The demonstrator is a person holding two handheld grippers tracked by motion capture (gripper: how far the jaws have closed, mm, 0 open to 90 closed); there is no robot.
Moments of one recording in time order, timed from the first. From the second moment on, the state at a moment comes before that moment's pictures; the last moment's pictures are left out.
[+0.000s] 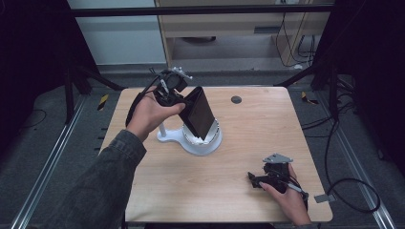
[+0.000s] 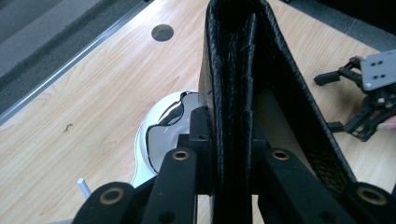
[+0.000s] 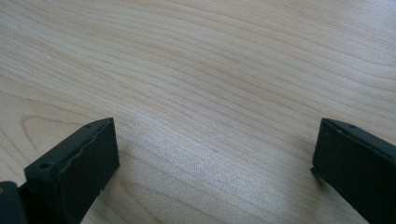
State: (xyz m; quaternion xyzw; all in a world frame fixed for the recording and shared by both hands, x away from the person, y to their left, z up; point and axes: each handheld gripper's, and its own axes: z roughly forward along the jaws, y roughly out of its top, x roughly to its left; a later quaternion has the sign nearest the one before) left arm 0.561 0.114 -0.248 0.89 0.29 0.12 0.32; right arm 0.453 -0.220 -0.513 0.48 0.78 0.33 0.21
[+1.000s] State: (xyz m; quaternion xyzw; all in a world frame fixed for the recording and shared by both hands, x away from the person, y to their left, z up) left arm 0.589 0.089 -0.300 0.91 0.30 0.09 0.29; right arm 0.452 -0.220 -0.513 0.48 0.78 0.33 0.21
